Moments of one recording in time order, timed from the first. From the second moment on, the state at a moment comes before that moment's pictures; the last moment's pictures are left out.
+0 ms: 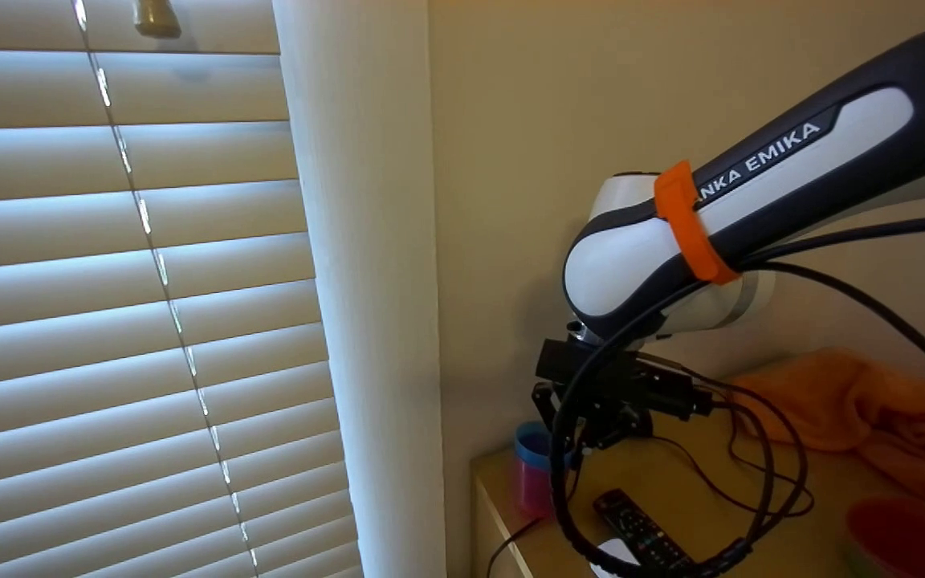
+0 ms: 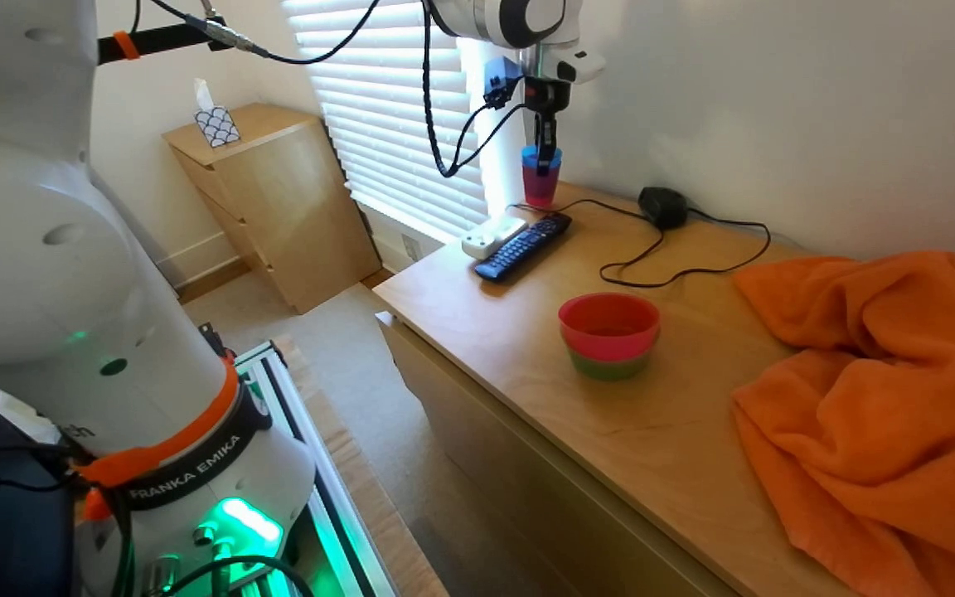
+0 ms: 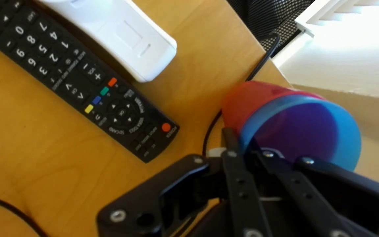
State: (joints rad) arm 0.23 0.49 0.04 -1.84 0.18 2.34 0.77
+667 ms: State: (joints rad) arm 0.24 0.49 0.03 -1.78 0.11 2.38 0.76
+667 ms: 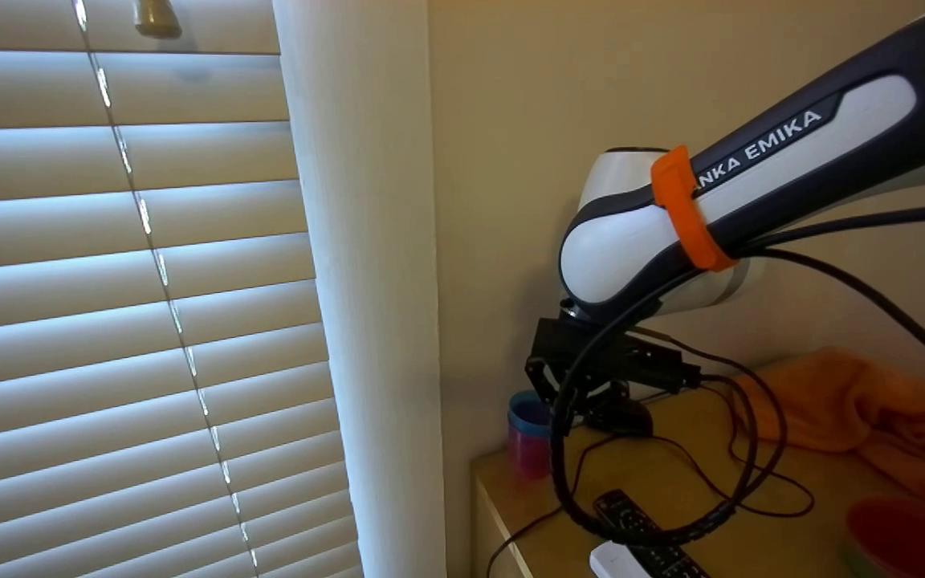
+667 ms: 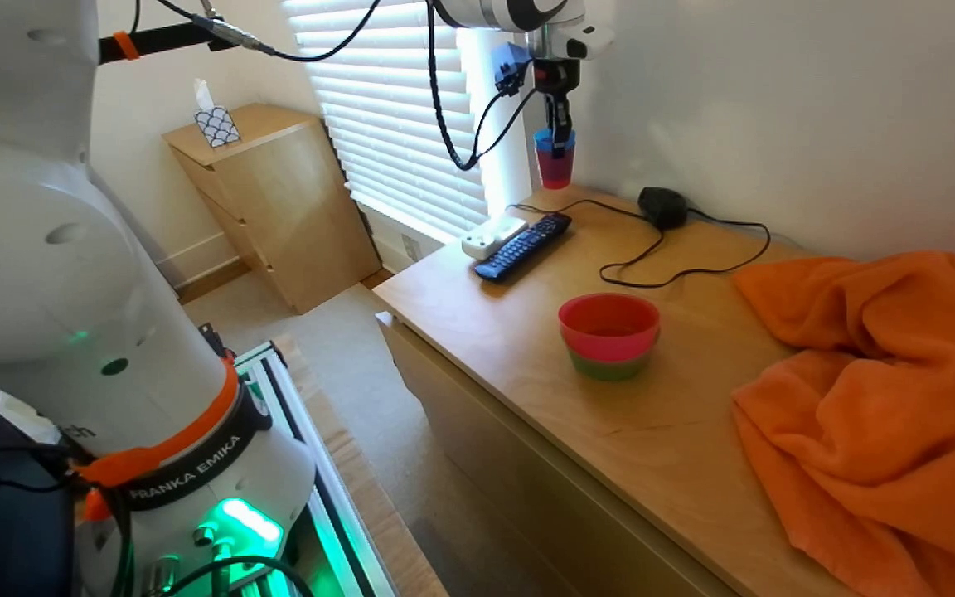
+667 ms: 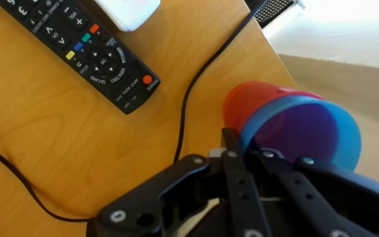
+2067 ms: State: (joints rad) arm 0.24 0.47 0.04 -1.79 0.19 2.34 0.79
